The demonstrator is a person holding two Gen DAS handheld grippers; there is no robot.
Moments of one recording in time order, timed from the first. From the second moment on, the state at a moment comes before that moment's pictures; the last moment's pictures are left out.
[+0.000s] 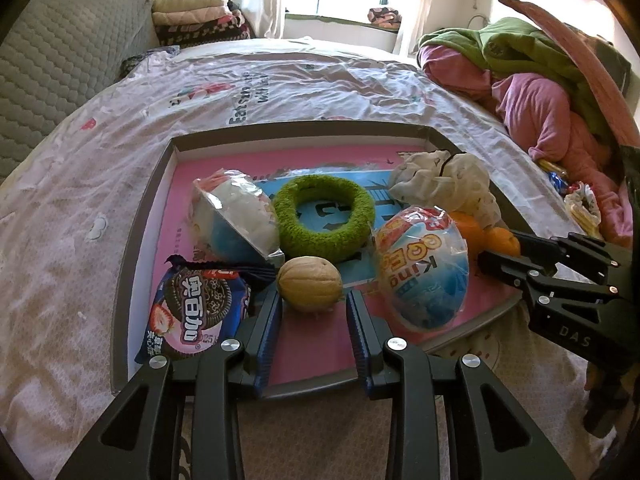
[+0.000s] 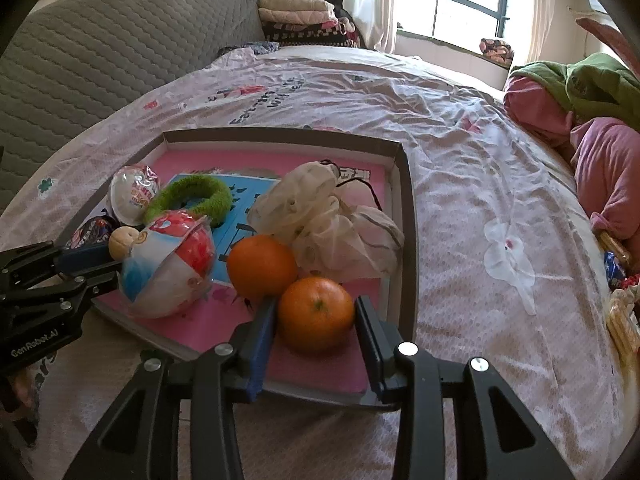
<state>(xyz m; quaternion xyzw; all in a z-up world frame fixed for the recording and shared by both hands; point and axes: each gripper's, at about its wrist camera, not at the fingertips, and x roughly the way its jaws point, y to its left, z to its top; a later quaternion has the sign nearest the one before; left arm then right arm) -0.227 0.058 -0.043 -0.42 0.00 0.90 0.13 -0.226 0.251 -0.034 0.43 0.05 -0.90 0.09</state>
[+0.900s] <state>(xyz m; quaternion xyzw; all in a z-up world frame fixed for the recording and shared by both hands) -0.220 0.067 -0.034 -0.42 0.00 0.90 0.13 -0.217 0.249 -0.019 0.42 0.05 -0.90 0.07</state>
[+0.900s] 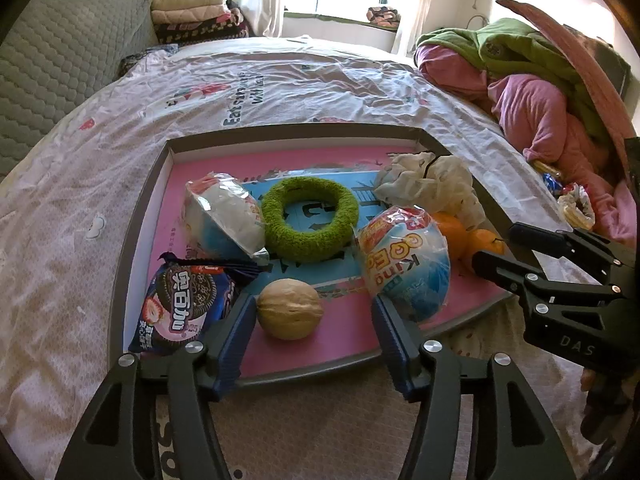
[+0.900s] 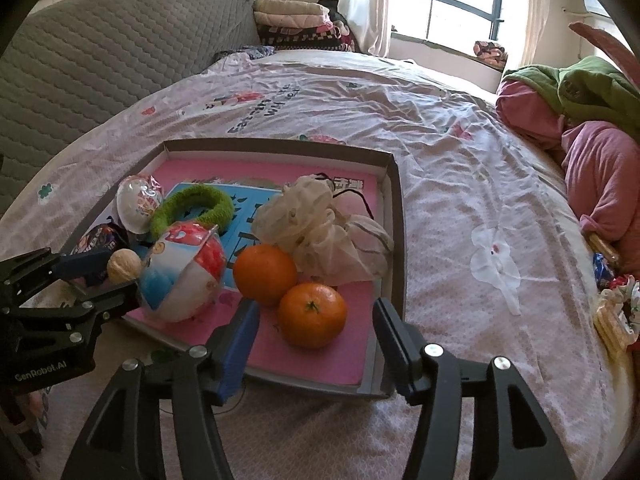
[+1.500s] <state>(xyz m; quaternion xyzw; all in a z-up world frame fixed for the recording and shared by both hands) -0.215 0.053 -0.008 -0.39 -0.02 0.91 0.11 -0.210 0.246 -0.005 0.40 0.04 -0.91 0.08</state>
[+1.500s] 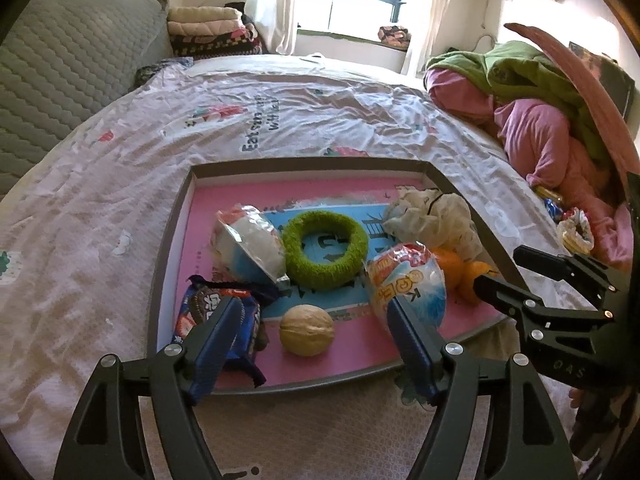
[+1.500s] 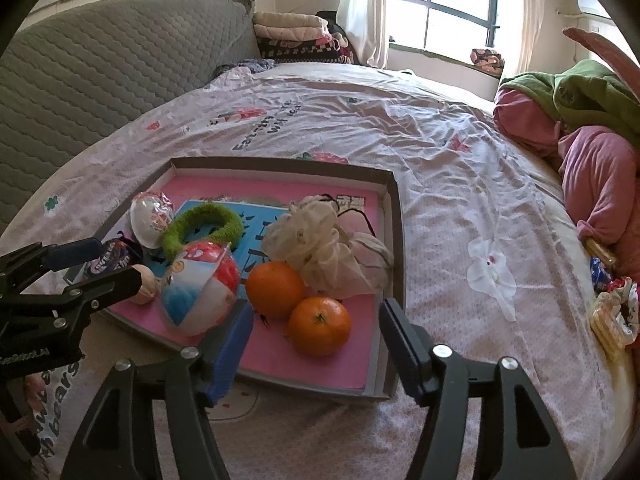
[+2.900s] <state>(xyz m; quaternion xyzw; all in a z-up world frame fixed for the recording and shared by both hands) -0.145 0.017 0.051 -0.32 -0.02 0.95 0.03 -0.143 0.246 0.077 0.28 0.02 -0.96 0.06</state>
